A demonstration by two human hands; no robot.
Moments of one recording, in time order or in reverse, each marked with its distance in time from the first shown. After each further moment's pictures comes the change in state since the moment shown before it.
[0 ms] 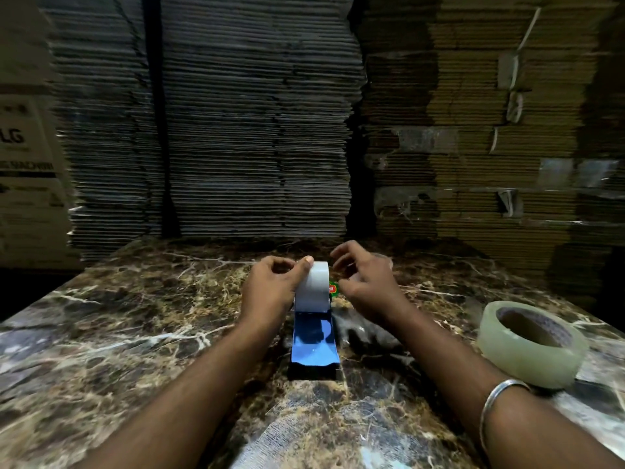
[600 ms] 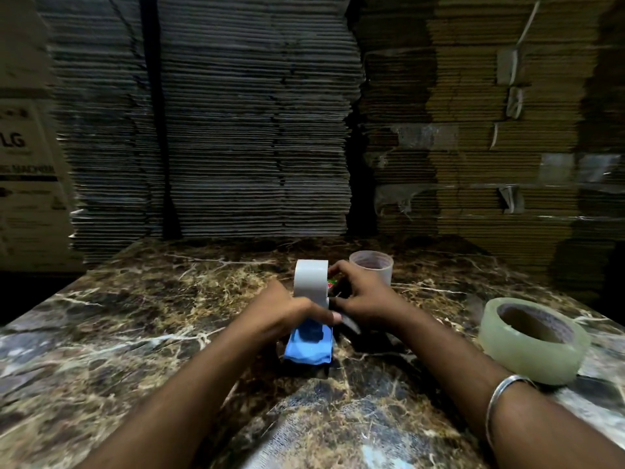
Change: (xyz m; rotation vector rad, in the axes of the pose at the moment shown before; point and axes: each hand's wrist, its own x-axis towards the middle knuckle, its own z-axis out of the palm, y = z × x) left_hand -0.009 0.005 -0.009 0.352 -0.461 -0.202; right_hand -0.001 0.014 0.006 -0.052 -0.193 0.048
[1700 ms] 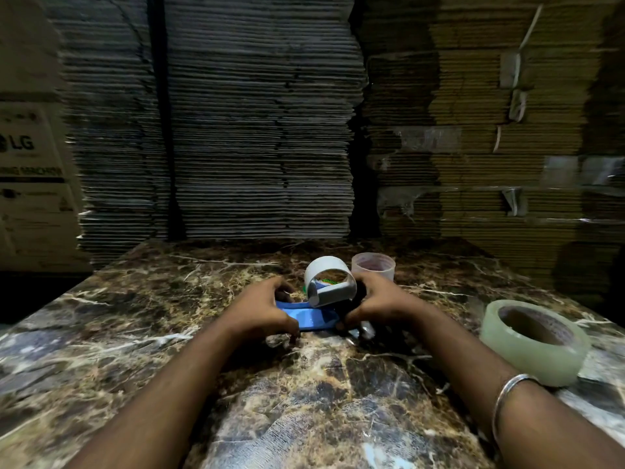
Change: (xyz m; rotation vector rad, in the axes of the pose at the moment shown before) left_hand -0.002 -0.015 -0.031 0.376 0.086 0.149; right_hand -0.008 0.001 -0.023 0.228 -0.215 0.193
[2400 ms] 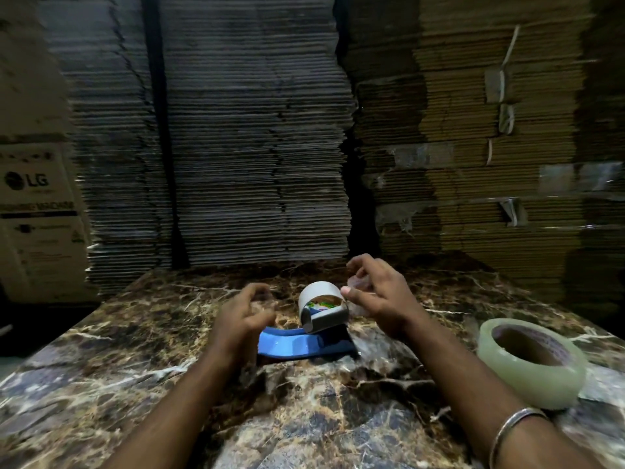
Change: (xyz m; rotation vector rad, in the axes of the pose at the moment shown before) left_hand -0.009 0.006 -0.007 -0.314 0.355 0.103; right_hand -0.007 -0.010 -0.022 -0.204 0.416 -0.294
